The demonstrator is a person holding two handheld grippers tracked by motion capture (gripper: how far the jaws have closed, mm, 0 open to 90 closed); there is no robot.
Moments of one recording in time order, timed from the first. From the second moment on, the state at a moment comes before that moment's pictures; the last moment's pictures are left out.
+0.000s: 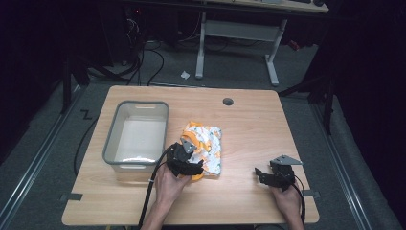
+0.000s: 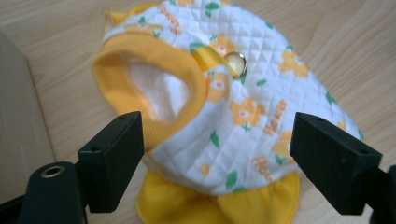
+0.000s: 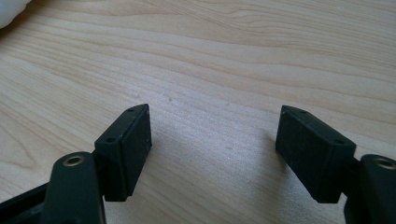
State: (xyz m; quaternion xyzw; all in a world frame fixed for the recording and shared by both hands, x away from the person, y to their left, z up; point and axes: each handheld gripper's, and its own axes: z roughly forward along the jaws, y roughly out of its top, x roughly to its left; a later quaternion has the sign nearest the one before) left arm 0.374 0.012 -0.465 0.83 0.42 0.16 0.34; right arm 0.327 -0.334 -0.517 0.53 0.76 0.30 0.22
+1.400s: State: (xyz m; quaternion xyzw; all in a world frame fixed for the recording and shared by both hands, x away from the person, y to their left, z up) left arm 0.441 -0.004 -0.512 0.81 0.49 0.14 0.27; right arm 0.327 -0.334 -0.517 0.53 0.76 0.30 0.22
